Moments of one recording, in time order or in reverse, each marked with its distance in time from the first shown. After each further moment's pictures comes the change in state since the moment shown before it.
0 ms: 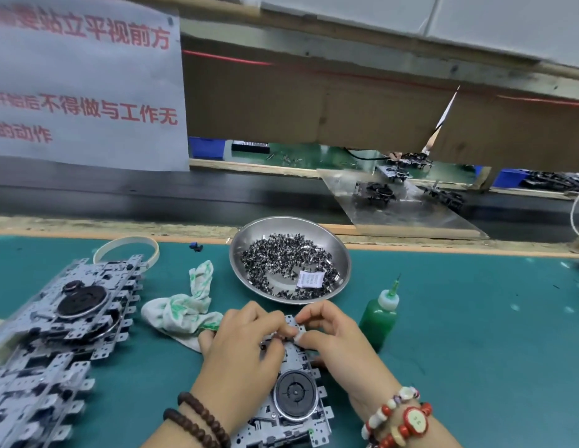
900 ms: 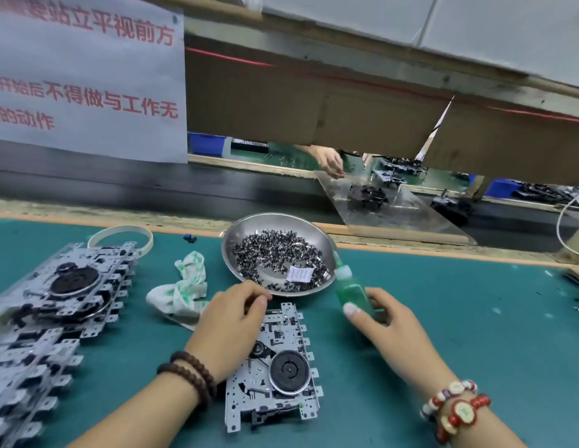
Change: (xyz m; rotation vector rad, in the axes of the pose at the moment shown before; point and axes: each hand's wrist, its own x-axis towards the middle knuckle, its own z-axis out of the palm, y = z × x) left_hand 0.023 -0.008 0.005 -0.200 0.028 -0.042; right_hand -0.001 0.018 -0.081 -0.271 0.198 -0.229
